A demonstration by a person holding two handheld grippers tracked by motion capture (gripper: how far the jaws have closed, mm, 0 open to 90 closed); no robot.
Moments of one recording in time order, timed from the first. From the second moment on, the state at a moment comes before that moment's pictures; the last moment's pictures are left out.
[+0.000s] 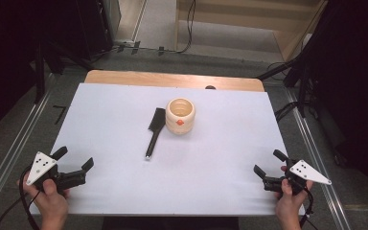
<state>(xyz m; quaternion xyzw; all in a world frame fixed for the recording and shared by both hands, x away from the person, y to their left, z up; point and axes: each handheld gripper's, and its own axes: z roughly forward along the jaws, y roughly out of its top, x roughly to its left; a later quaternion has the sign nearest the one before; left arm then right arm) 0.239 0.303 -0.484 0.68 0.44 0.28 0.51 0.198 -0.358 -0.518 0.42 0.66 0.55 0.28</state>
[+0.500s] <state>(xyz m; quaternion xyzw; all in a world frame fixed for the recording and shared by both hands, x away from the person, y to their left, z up) 0.252 0.280 -0.455 0.70 0.44 0.24 0.50 0.198 -0.355 -0.519 0.42 0.67 0.55 0.28</state>
